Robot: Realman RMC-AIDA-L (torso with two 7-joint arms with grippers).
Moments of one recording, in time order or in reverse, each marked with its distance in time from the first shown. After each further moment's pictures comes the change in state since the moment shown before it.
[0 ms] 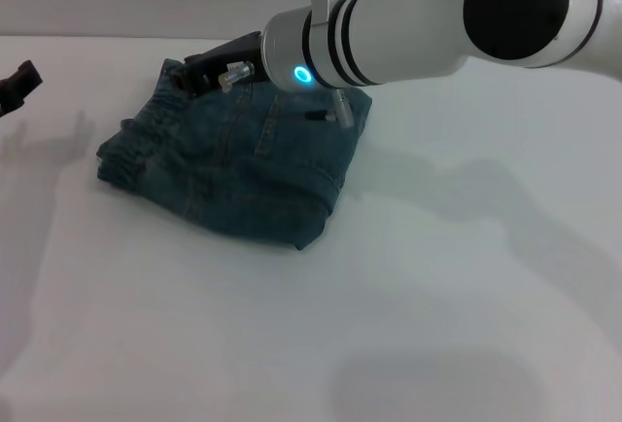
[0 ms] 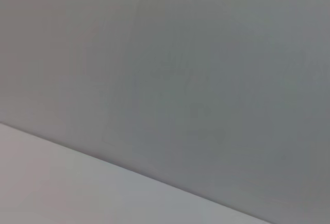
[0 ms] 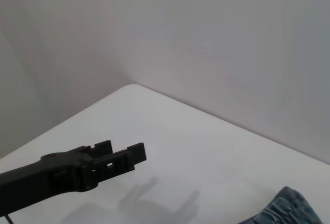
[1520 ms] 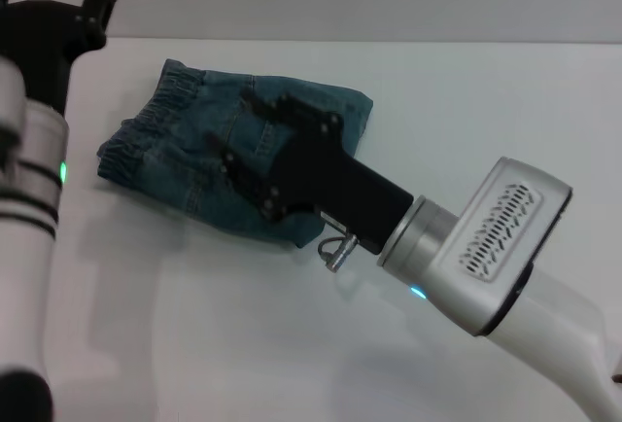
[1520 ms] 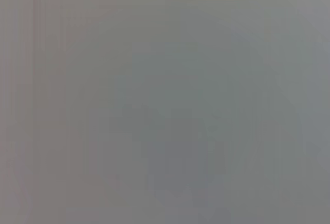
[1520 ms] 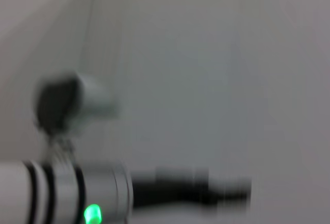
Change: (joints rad) left arm -0.015 -0.002 0.691 -0.024 0.390 1.004 -0.208; right arm -0.501 0.001 -0.700 0.168 -0.606 -1.513 0.340
